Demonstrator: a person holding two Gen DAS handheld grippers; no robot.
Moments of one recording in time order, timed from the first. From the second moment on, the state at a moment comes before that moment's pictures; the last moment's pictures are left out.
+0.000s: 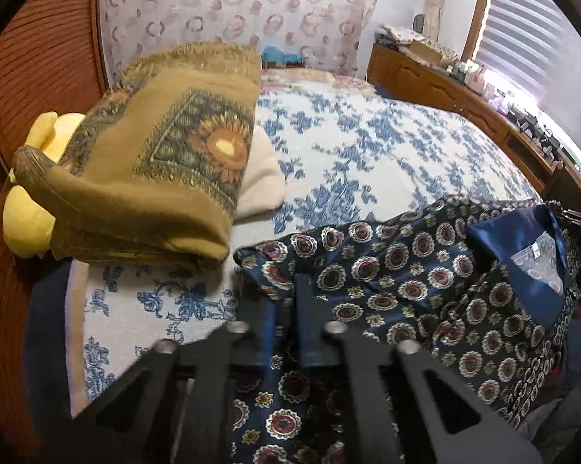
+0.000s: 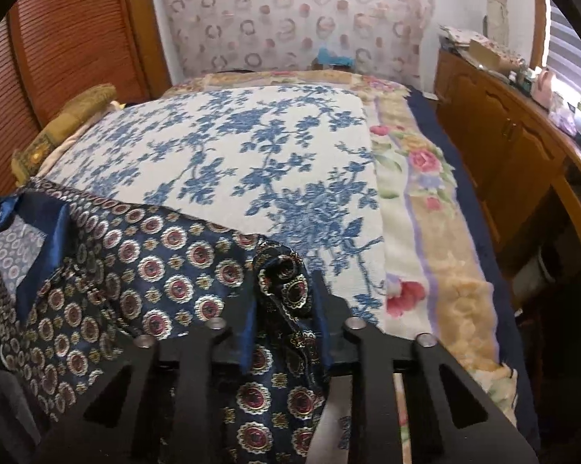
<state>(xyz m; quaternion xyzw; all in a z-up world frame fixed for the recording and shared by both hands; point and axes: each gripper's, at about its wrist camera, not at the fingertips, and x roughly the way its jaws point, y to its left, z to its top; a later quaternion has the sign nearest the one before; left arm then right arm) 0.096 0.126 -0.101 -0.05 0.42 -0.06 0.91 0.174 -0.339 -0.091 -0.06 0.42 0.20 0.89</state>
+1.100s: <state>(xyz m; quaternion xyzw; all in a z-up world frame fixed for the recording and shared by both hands) 0.170 0.159 0.130 0.00 0.21 0.01 0.98 0.230 -0.288 0.166 -0.15 0.19 0.15 0.96</state>
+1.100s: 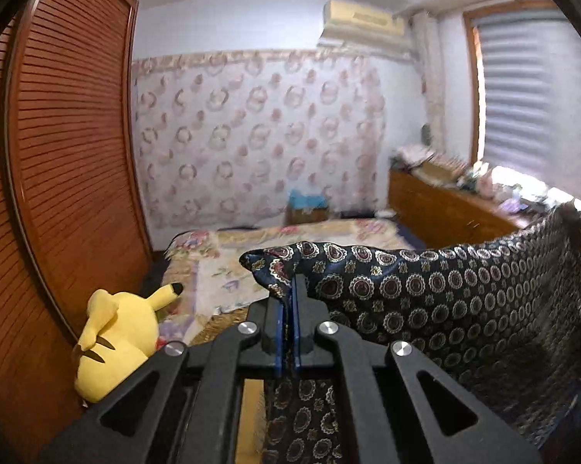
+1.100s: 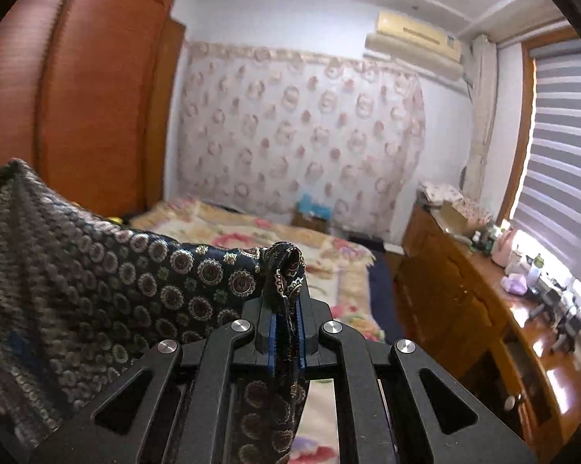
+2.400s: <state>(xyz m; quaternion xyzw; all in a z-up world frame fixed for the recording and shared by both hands) 0.164 0.012 -0.074 0.03 0.40 -0.16 0.90 0.276 -0.315 -0.075 0.01 0.43 0.14 0.89</state>
